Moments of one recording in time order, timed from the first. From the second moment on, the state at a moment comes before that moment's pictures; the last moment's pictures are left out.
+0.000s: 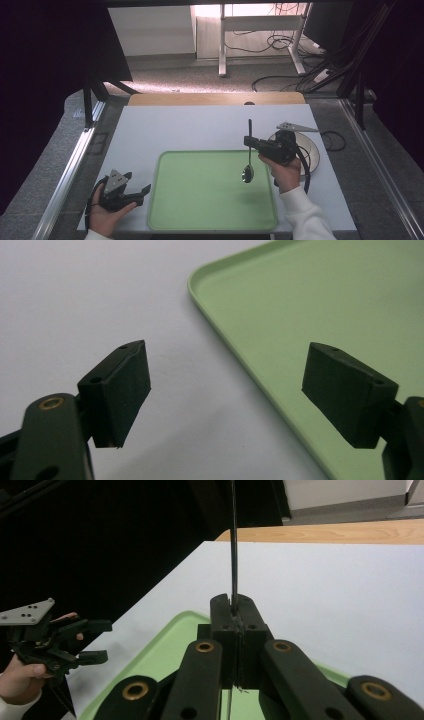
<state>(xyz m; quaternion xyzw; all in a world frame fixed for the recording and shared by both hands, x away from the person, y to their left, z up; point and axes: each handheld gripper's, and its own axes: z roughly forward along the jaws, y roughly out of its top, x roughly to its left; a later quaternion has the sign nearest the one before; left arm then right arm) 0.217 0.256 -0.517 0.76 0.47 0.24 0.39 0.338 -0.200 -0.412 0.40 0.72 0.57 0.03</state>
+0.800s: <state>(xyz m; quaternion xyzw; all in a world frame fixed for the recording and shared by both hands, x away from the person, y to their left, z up) 0.216 0.255 -0.517 0.76 0.47 0.24 0.38 0.318 -0.170 -0.435 0.39 0.74 0.54 0.01</state>
